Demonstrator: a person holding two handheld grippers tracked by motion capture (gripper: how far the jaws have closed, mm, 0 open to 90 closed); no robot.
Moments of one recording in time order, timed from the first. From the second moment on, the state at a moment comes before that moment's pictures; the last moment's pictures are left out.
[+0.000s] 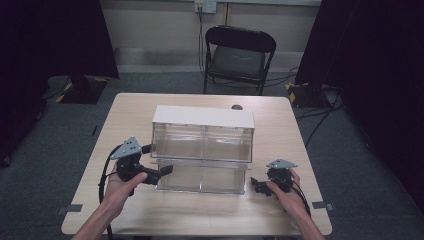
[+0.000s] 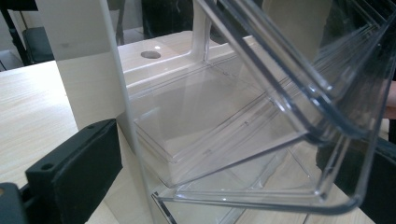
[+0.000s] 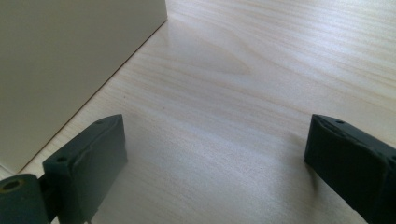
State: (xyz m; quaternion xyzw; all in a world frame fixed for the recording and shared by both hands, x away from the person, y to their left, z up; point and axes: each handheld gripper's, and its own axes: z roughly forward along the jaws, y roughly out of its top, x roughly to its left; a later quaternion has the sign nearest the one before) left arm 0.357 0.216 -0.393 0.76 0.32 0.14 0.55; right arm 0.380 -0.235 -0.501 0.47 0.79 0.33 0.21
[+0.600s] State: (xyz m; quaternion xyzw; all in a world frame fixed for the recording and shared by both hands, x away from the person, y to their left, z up) left arm 0.357 0.217 -0.393 0.76 0.32 0.14 0.55; right arm 0.380 -0.235 -0.501 0.47 0.79 0.33 0.21
